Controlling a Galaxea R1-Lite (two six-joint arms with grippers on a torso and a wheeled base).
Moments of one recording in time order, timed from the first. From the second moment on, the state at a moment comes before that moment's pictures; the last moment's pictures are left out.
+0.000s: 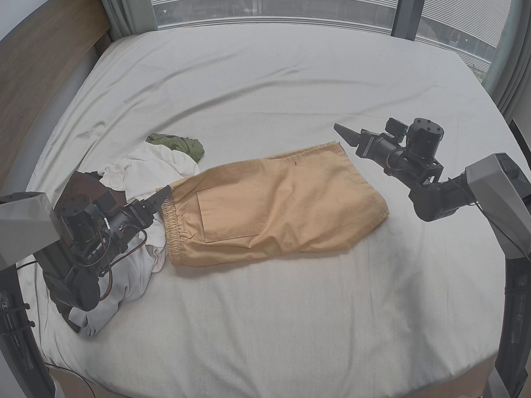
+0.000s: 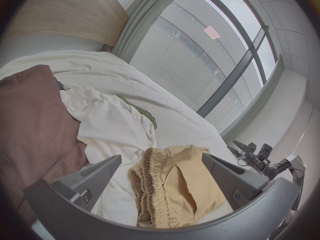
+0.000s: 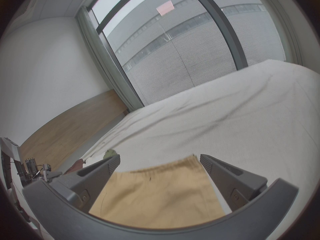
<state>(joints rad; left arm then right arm) -0.08 2.14 -0.61 -1.55 -0.26 -0.54 0.23 2.32 -1.48 -0.96 0.29 0.31</state>
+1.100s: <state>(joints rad) -0.18 2.02 -0.36 -1.55 -0.40 -0.20 0.24 2.03 -0.61 -1.19 0.49 0.46</state>
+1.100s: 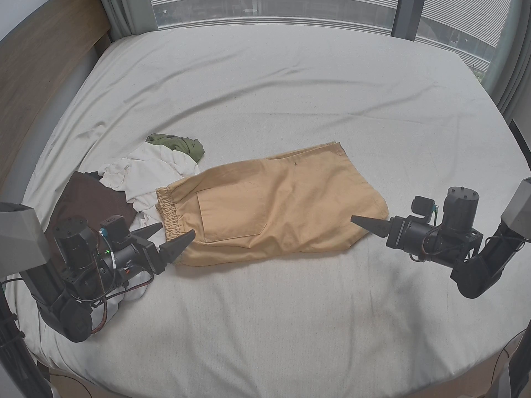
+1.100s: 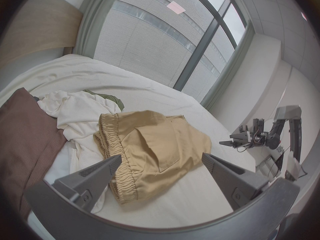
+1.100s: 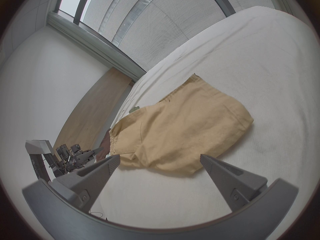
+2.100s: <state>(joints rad) -0.12 2.04 -0.37 -1.55 -0.40 0.05 0.32 2.26 -0.72 -1.23 0.38 0.54</state>
